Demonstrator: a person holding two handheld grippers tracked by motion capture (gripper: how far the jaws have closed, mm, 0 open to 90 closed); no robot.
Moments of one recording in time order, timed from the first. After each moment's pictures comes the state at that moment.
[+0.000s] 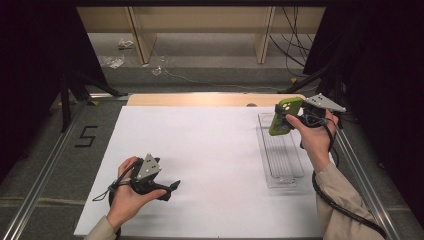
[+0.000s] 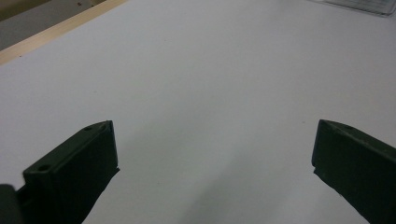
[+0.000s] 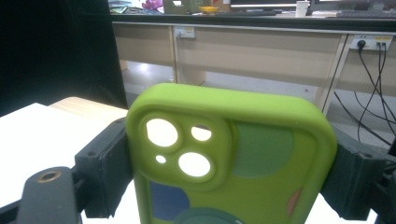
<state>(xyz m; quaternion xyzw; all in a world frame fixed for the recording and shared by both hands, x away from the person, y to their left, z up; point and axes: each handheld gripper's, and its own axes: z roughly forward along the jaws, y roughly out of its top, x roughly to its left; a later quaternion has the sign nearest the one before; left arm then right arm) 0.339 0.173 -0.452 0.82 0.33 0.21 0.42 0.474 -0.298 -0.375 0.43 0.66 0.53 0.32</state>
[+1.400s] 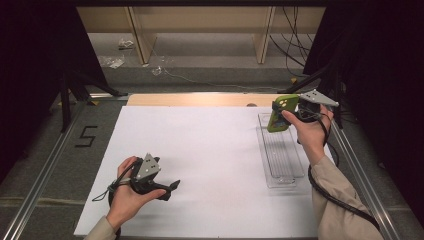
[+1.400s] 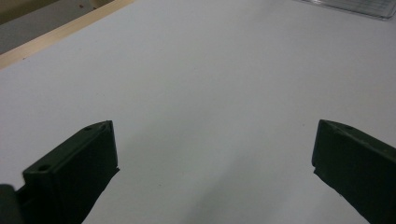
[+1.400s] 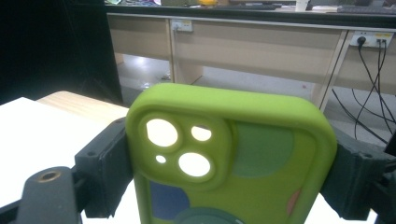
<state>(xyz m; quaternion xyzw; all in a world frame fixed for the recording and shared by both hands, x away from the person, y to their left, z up) 0.339 0.174 -0.451 0.82 0.33 0.21 0.42 0.495 -0.293 -0.379 0.43 0.67 0.51 0.32</state>
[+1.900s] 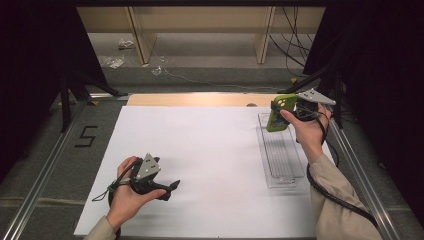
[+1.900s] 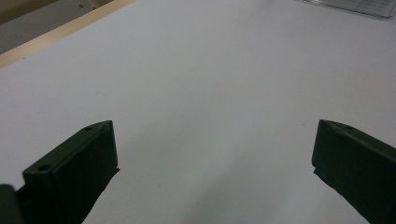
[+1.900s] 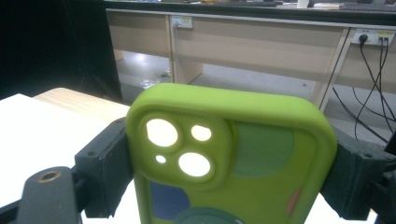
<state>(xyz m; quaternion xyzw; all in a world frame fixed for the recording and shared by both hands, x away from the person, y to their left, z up) 0.339 0.174 -0.451 0.82 0.33 0.21 0.42 0.502 -0.291 -0.382 0.43 0.67 0.51 0.32</state>
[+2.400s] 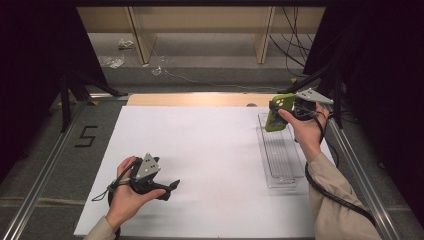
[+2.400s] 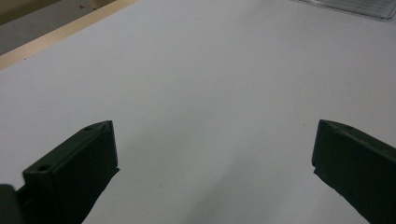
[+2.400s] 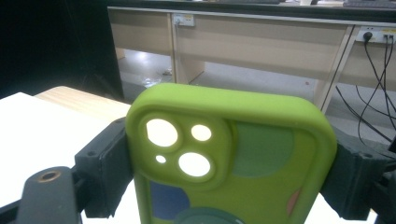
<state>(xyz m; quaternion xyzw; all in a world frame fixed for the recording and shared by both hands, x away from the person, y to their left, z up) 0.339 0.175 -0.450 0.82 0.33 0.21 0.42 0.506 -0.287 -0.384 0.43 0.68 0.51 0.32</state>
